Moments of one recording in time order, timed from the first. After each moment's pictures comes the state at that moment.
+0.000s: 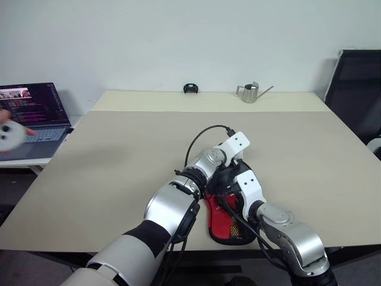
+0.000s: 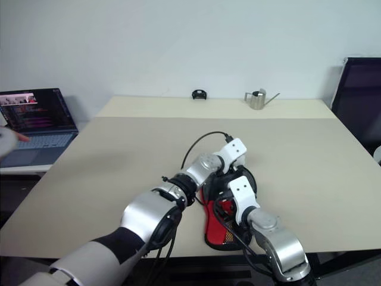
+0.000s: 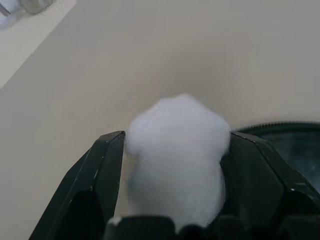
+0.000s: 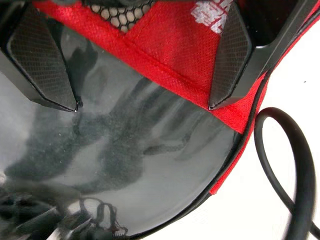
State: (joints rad) left arm -1.34 -0.08 -0.06 1.42 0.35 -0.01 -0.38; right arm -0.22 -0.19 0.23 -0.44 0.13 1.00 0.23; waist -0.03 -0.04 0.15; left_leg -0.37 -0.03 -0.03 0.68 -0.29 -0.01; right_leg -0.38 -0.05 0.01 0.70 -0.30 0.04
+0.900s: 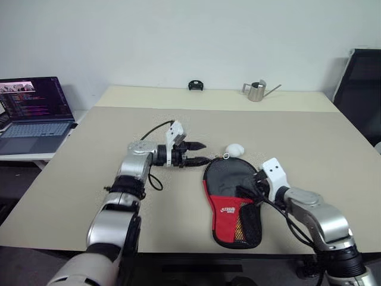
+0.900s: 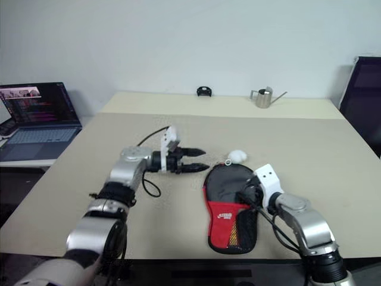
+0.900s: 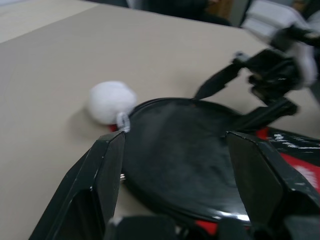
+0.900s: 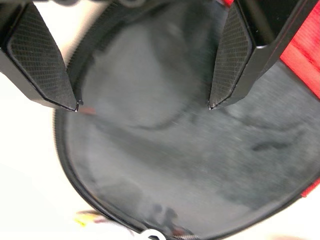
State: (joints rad) left arm -0.86 0.34 0.00 0.58 -0.15 0.24 -1.38; right arm -0.29 -0.51 0.05 -0.30 0.25 0.93 0.51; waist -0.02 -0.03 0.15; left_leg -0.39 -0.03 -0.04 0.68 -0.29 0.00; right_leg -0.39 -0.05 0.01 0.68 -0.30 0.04
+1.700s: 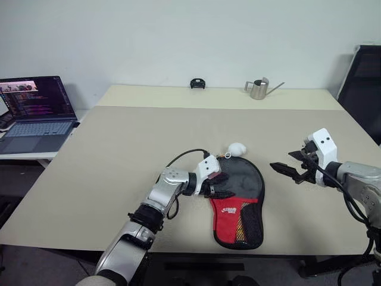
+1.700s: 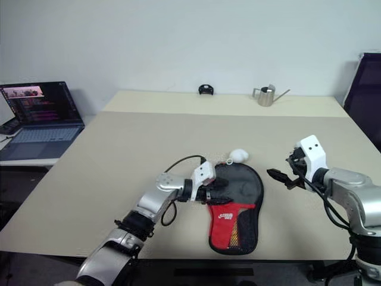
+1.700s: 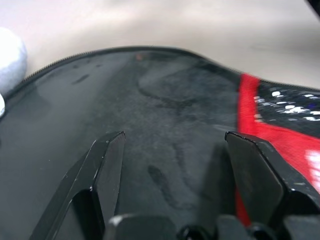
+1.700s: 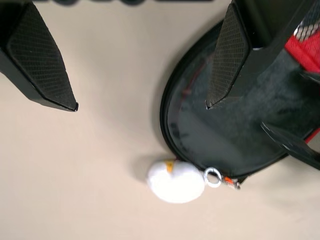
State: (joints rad) left arm -0.72 0.19 -0.30 0.53 -0.03 0.13 -1.08; right arm -0.41 -0.74 -0.18 -0.30 0.45 1.04 0.63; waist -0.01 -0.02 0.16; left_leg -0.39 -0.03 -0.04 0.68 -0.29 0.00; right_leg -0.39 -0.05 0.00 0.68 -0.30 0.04
